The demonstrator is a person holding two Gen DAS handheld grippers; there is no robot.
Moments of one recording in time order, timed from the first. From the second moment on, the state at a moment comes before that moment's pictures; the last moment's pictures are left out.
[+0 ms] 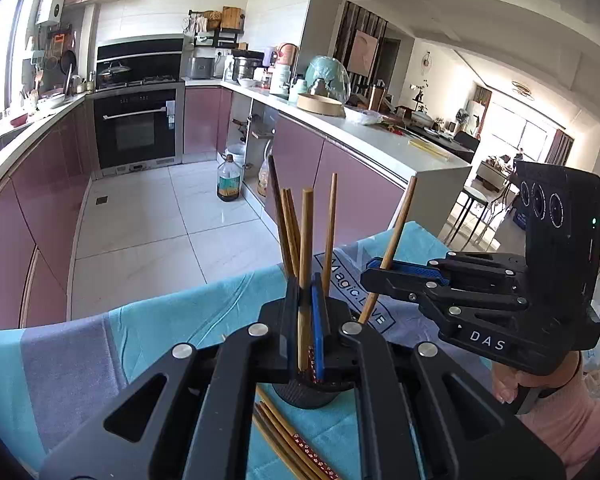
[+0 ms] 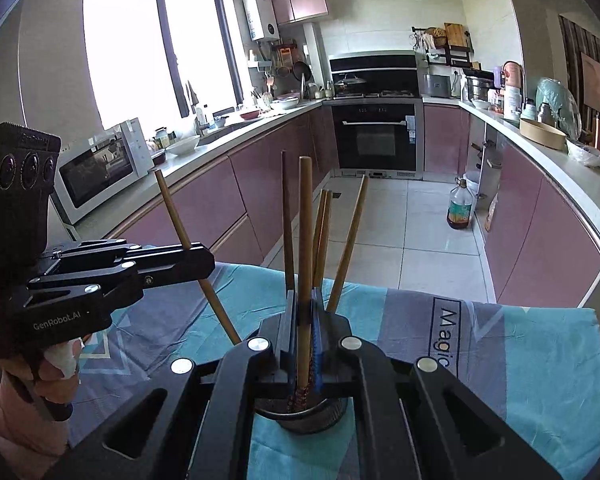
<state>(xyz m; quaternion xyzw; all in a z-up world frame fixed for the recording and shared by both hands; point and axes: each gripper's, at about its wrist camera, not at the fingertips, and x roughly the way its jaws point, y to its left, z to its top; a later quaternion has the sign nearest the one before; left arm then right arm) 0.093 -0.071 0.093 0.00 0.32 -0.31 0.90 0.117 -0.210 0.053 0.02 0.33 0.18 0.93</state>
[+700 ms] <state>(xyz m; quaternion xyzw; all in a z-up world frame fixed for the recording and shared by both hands) 0.127 -0.050 0.060 -0.02 0.33 -0.28 0.90 0.101 -0.210 0.051 0.04 0.31 0.20 0.93</state>
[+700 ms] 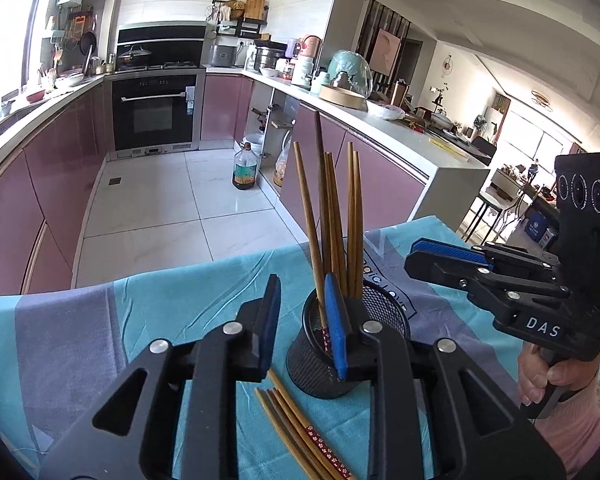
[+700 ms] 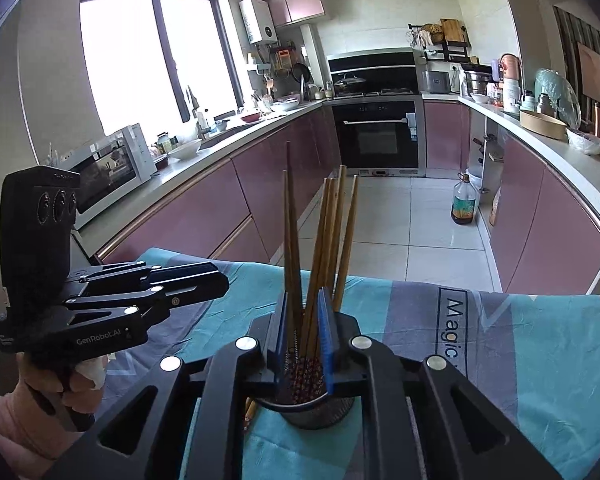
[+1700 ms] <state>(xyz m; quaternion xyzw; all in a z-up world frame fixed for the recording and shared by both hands) 0.087 0.000 -0.047 -0.05 0.41 -0.25 0.88 0.073 -0.132 -0.075 0.03 0.48 0.21 0.85</state>
